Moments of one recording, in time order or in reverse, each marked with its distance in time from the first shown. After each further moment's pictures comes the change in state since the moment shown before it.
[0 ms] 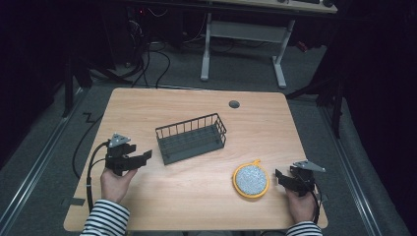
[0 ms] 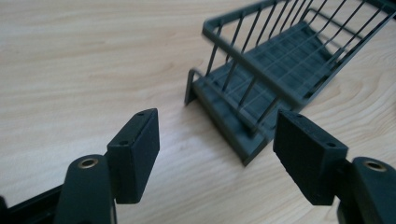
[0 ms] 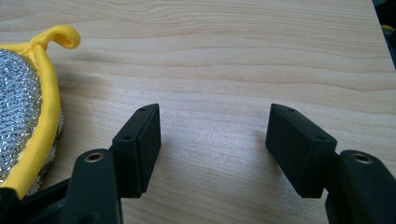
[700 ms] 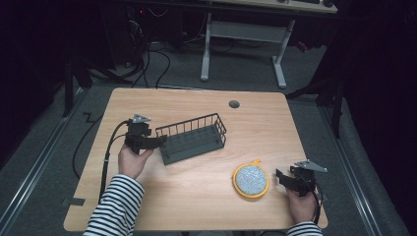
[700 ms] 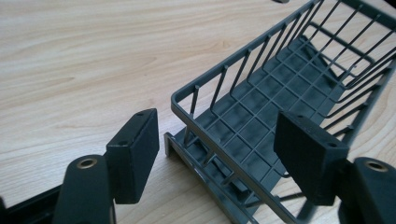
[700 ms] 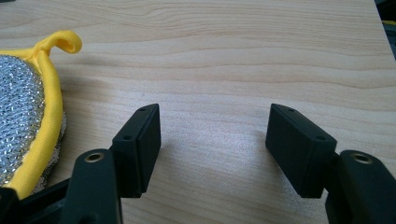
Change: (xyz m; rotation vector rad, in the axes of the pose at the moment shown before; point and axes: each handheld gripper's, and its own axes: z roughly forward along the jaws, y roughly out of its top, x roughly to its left) left arm -0.013 0.048 0.053 0.096 0.004 0.044; right arm -0.004 0.000 -0.001 -0.007 0.020 0.019
